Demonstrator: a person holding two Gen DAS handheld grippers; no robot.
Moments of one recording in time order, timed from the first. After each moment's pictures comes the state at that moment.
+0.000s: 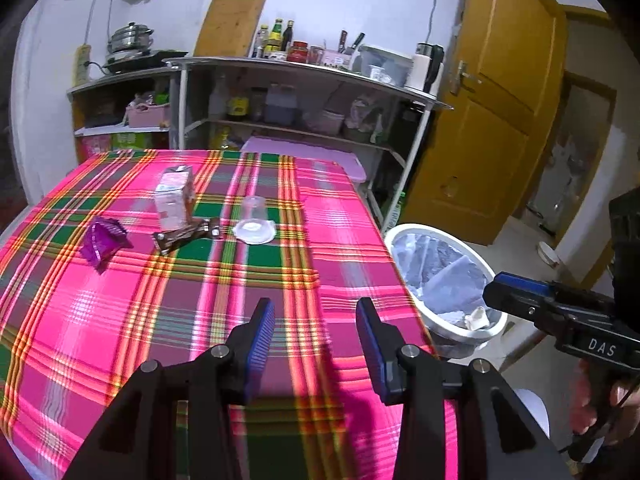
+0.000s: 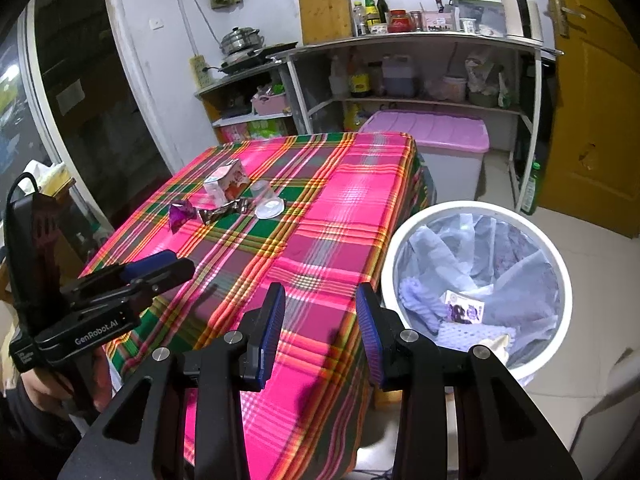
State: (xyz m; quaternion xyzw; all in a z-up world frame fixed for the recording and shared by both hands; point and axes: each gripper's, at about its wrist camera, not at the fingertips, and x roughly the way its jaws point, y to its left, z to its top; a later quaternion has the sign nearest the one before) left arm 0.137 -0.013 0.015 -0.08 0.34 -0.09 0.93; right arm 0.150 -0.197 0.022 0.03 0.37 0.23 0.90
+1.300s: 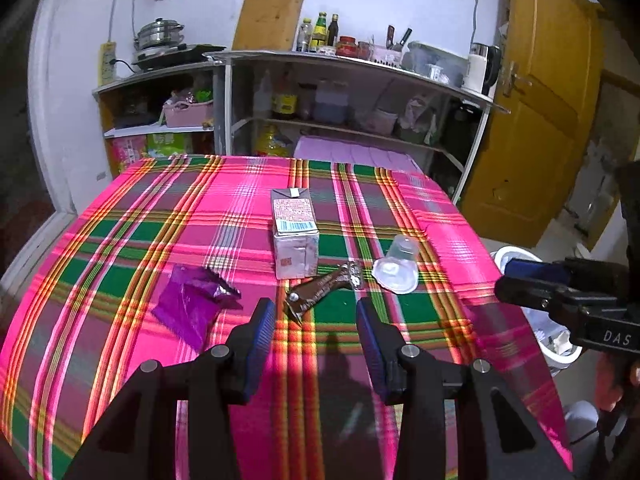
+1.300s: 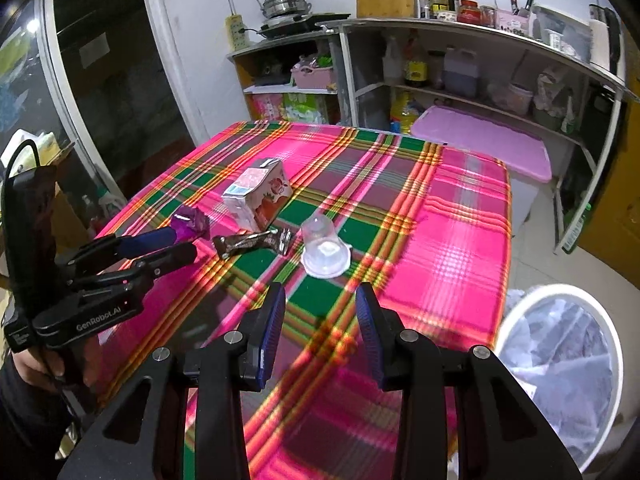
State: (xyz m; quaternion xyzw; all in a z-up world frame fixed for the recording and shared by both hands) left arm 0.219 0.098 0.000 -0.05 0.35 -0.04 0.93; right arm 0.250 -0.072 0.009 -0.04 0.40 0.29 0.87
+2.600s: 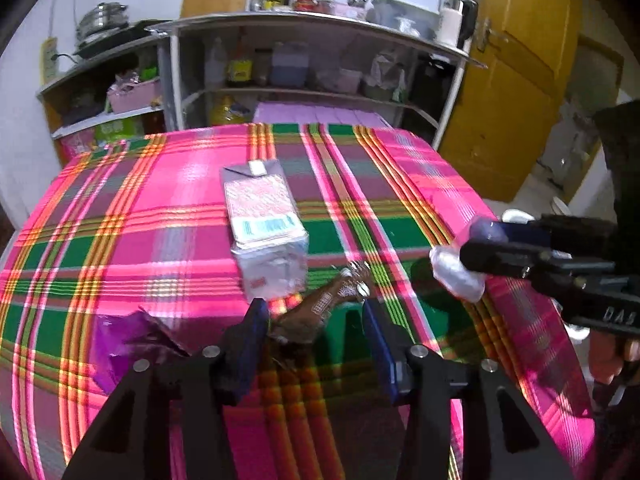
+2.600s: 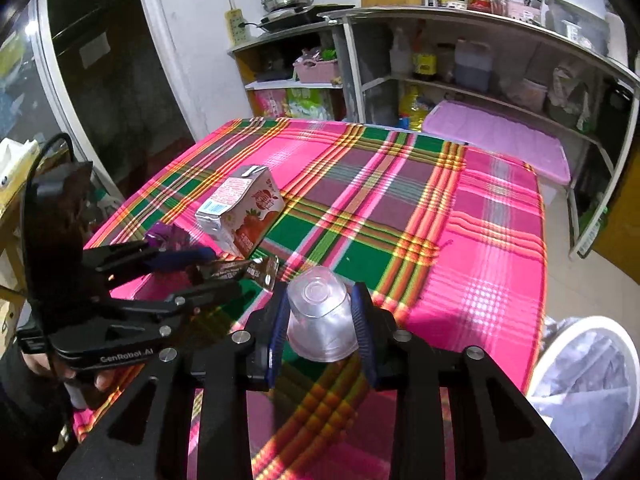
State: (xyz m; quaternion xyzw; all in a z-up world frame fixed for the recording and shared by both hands) left arm 0.289 0.095 -0.037 -0.02 0.41 -0.12 0.90; right arm 0.294 -0.053 -0.011 -0.03 0.40 0.30 0.86
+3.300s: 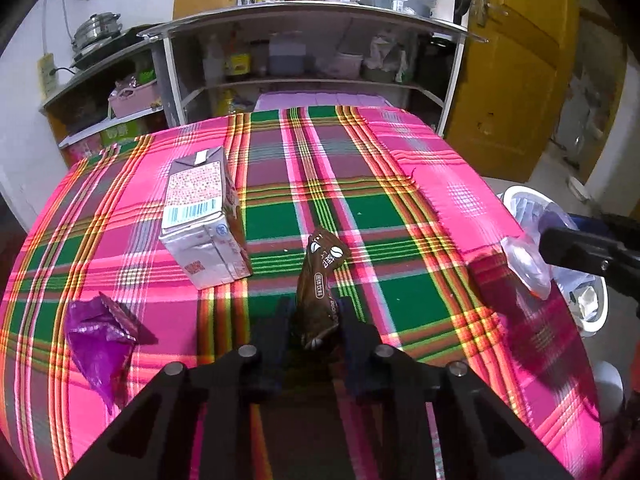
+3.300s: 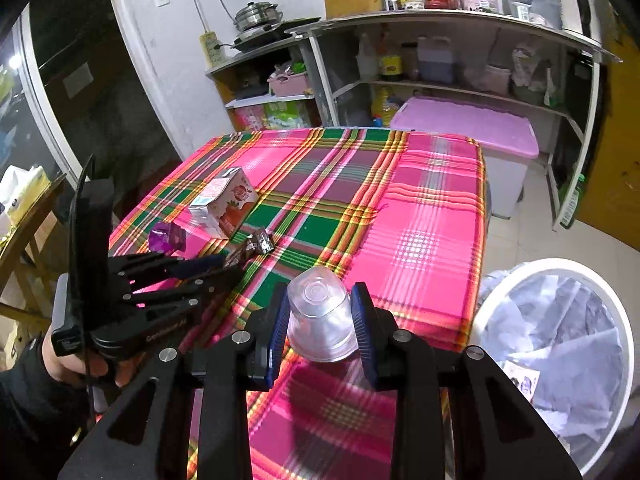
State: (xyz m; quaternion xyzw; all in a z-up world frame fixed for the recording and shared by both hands) left arm 0.282 0.048 -0.040 0.01 0.43 -0.09 0.90; right arm 0.258 -0.114 0.000 0.02 0.40 0.27 0.88
